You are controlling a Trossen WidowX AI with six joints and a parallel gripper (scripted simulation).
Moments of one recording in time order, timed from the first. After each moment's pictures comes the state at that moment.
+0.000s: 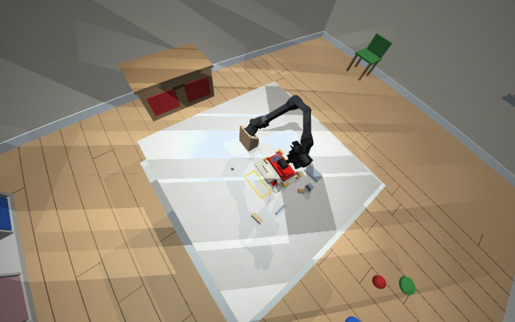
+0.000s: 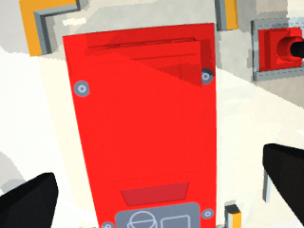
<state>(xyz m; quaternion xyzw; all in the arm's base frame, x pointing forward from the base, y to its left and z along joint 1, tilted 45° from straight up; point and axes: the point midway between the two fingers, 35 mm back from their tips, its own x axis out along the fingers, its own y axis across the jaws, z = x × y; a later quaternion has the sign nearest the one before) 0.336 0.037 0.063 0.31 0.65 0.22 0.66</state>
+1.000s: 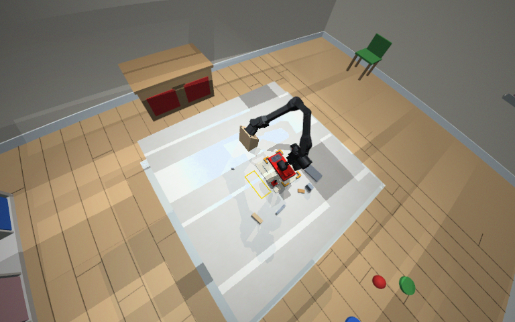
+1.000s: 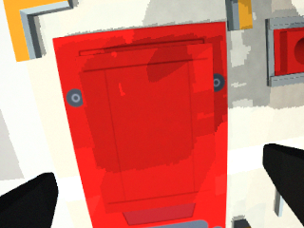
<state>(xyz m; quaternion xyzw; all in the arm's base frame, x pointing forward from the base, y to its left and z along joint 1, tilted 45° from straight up) 0.340 0.052 0.048 0.31 0.65 0.22 0.66</state>
